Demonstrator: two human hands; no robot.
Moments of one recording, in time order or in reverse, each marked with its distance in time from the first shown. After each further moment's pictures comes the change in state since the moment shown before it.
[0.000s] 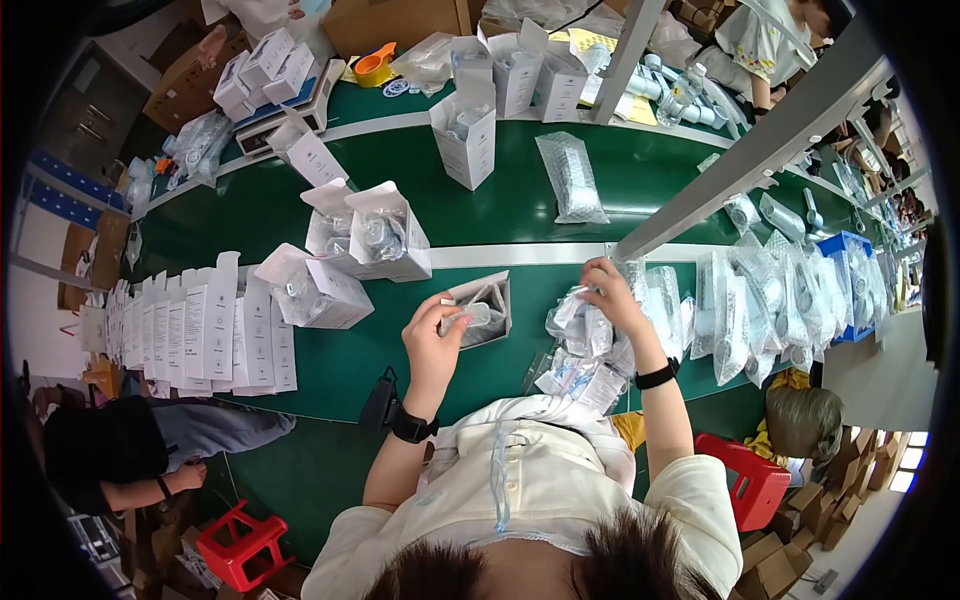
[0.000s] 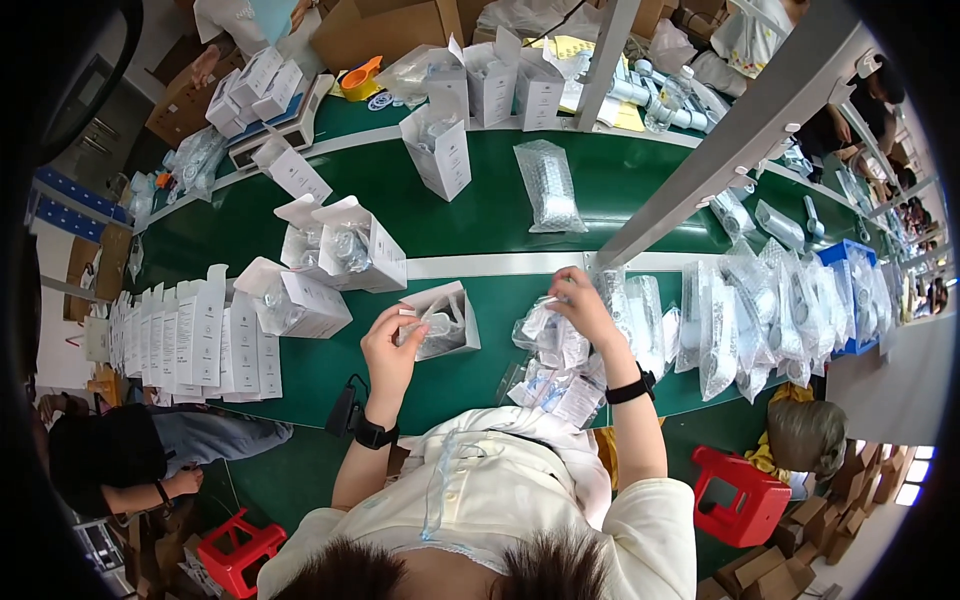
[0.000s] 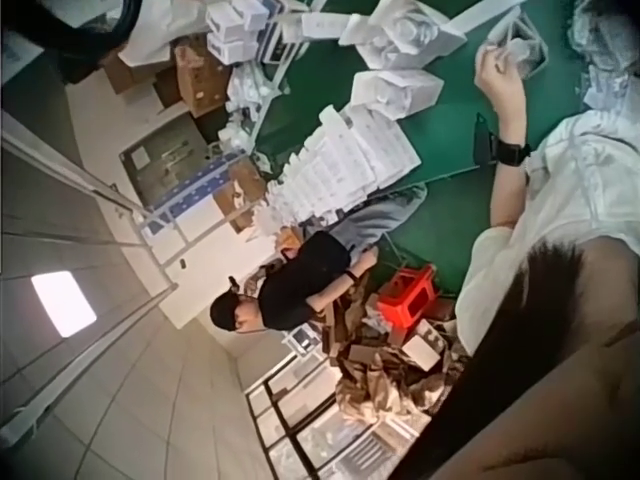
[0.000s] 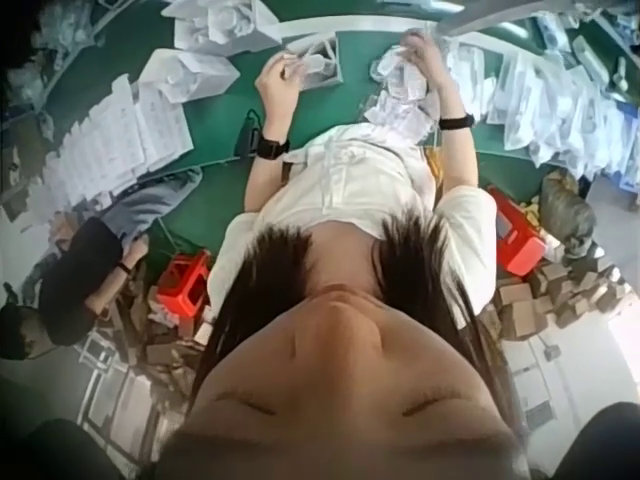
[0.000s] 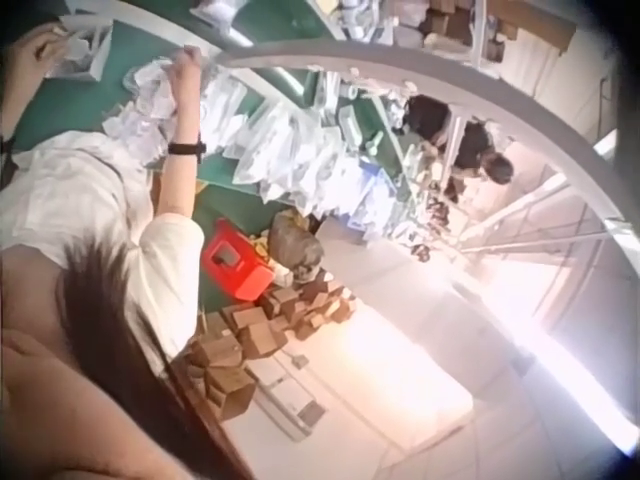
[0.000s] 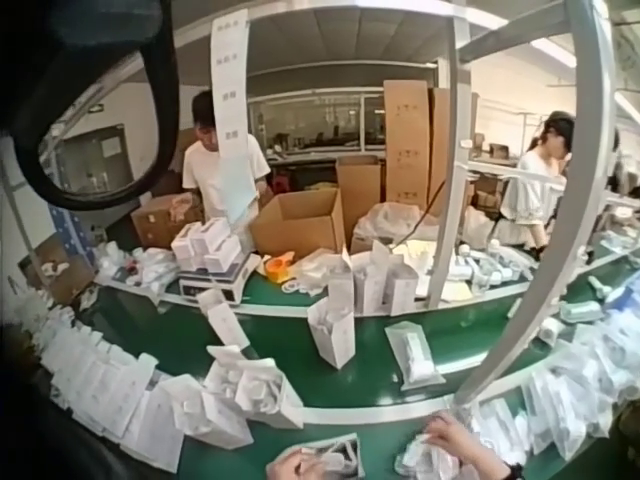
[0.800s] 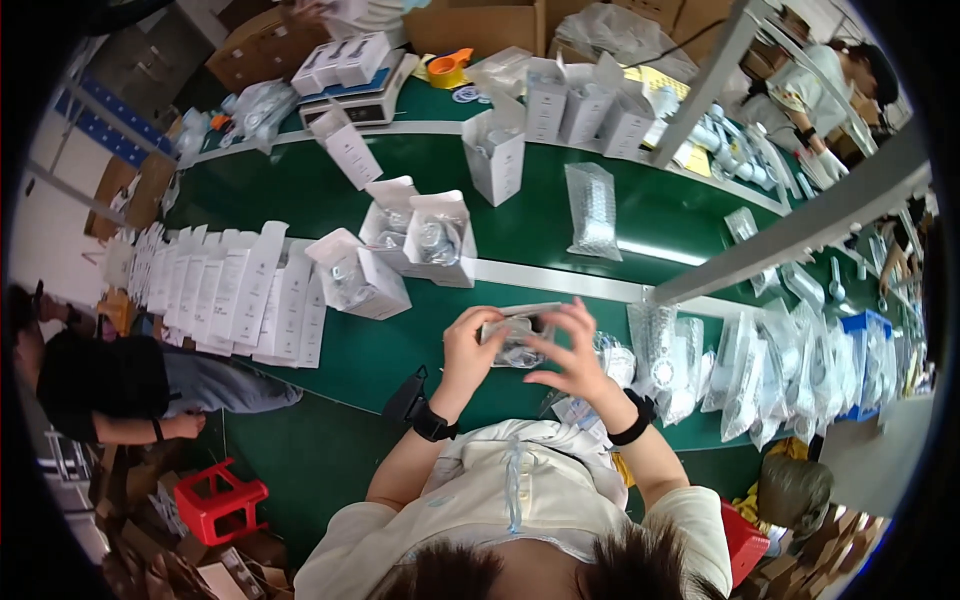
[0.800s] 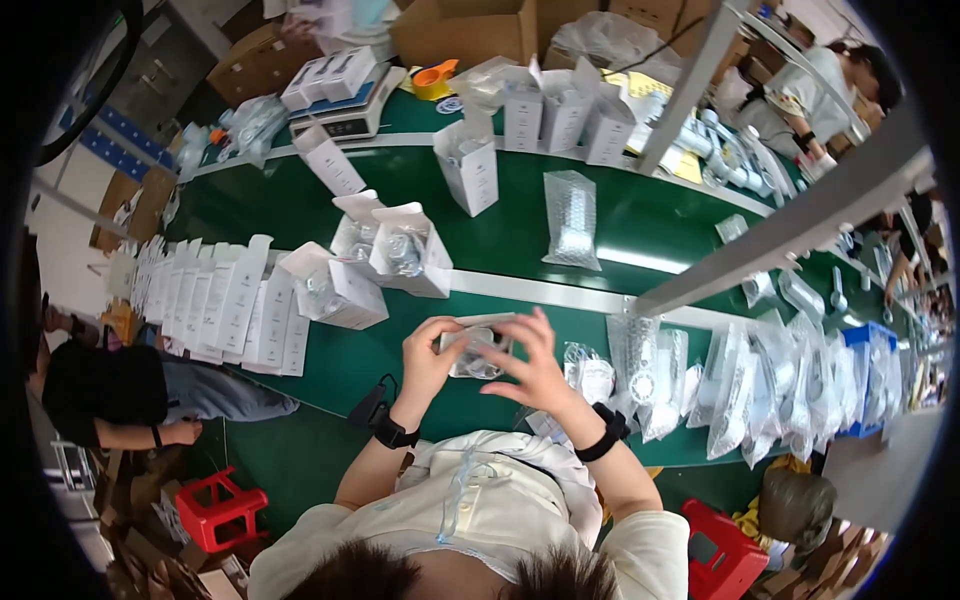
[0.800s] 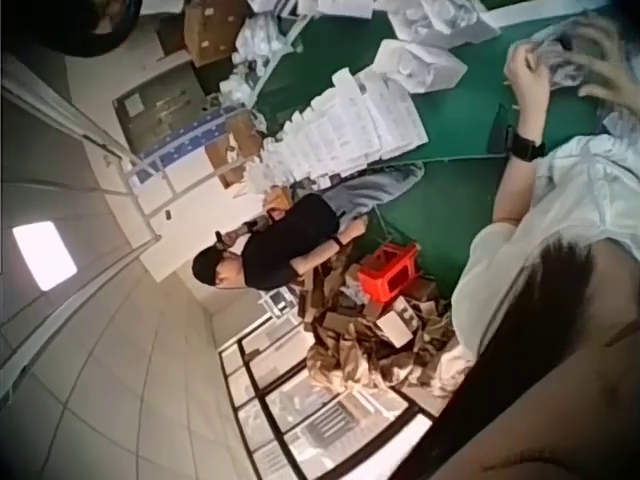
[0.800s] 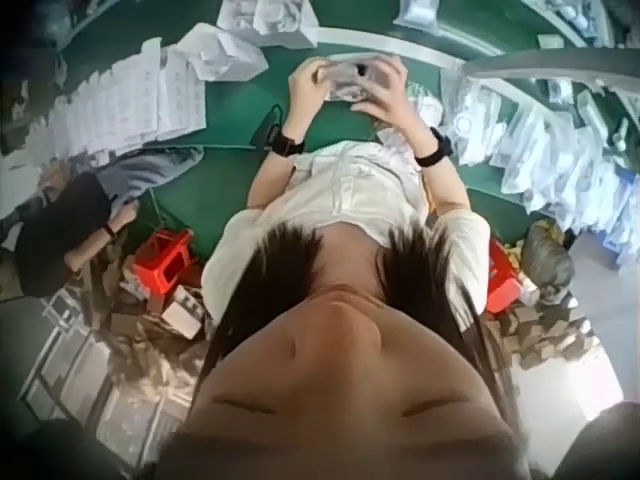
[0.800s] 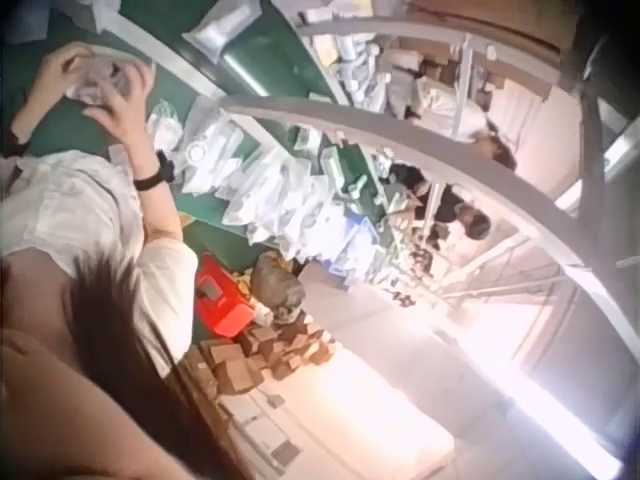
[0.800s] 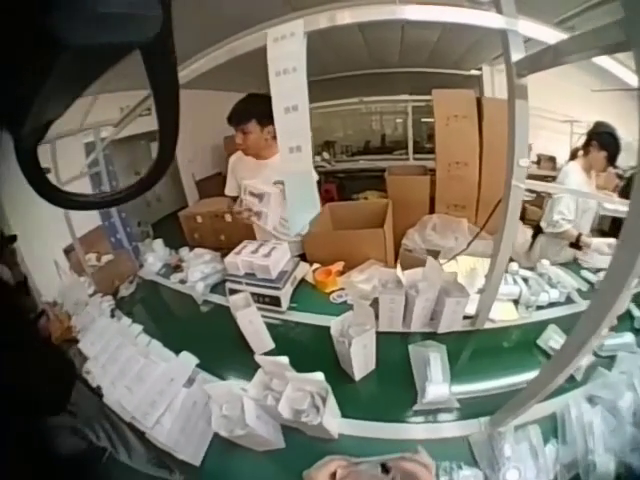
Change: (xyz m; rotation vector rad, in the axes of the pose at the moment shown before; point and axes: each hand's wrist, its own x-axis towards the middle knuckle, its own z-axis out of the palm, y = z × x) left_hand 0.004 -0.004 -0.002 -0.045 -0.039 -0.054; right_hand 0.018 -0.123 0.039 -0.022 0.063 -0.853
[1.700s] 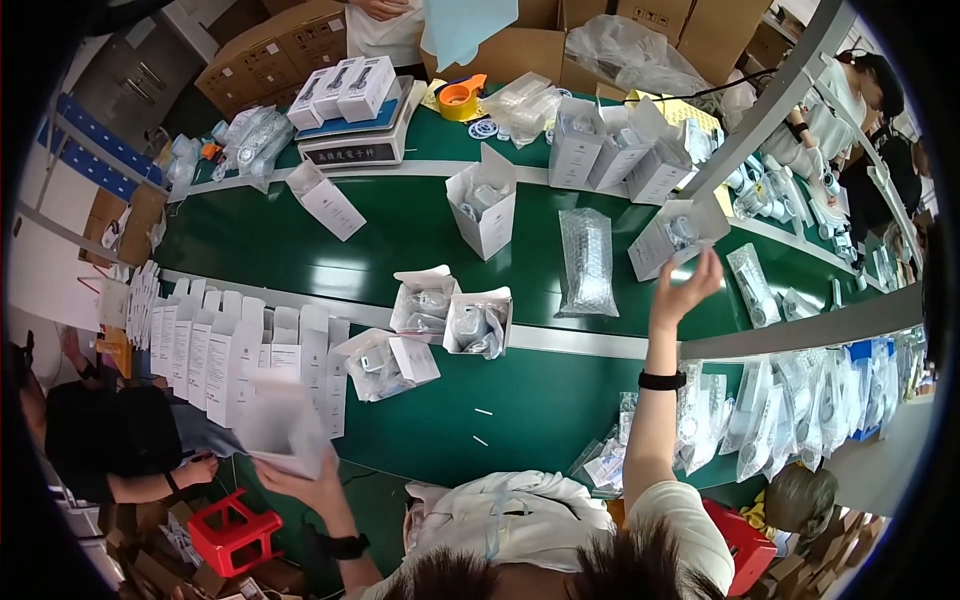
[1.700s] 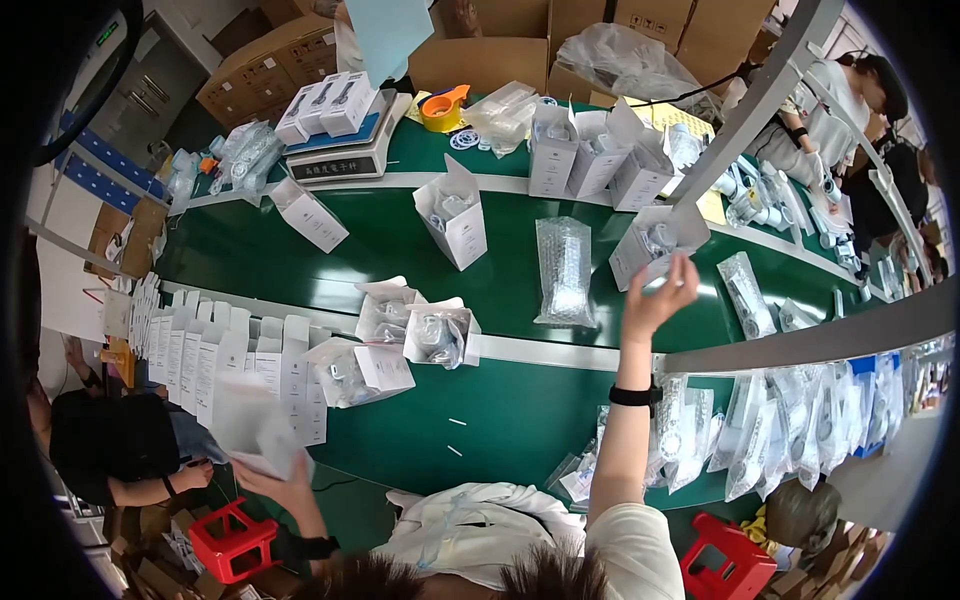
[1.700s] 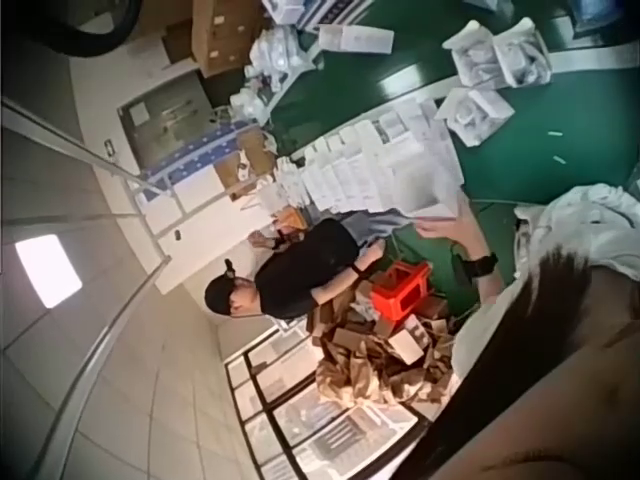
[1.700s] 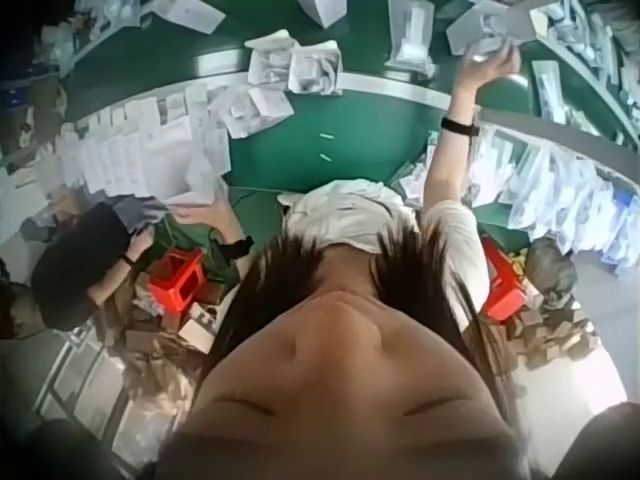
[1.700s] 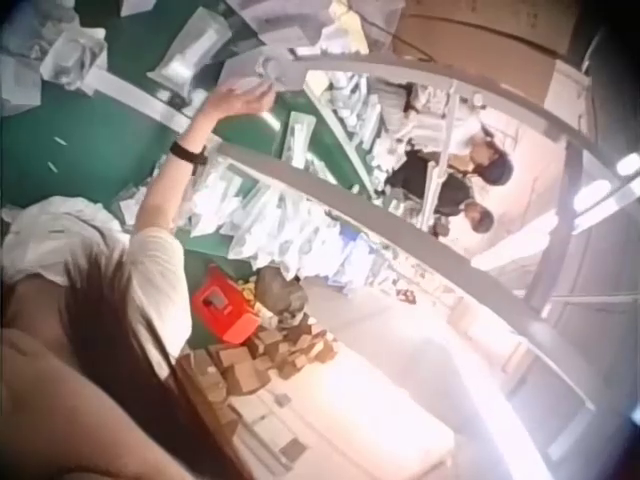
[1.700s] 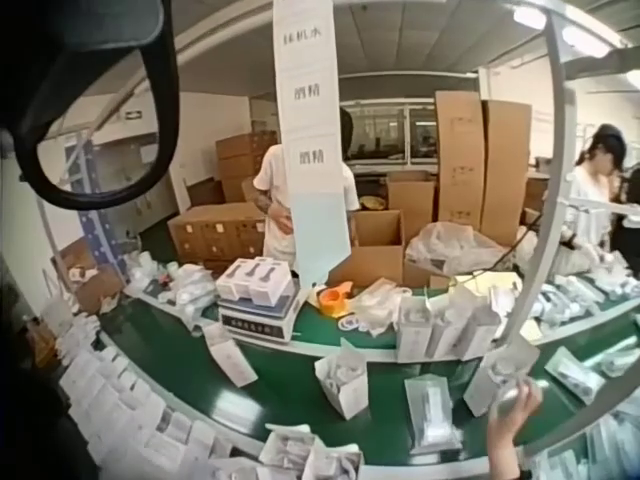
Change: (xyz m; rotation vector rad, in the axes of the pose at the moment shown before) left_hand -0.064 -0.056 -0.221 0.806 0.919 -0.099; right_hand 0.040 0.200 -0.023 -1.017 0.726 0.634
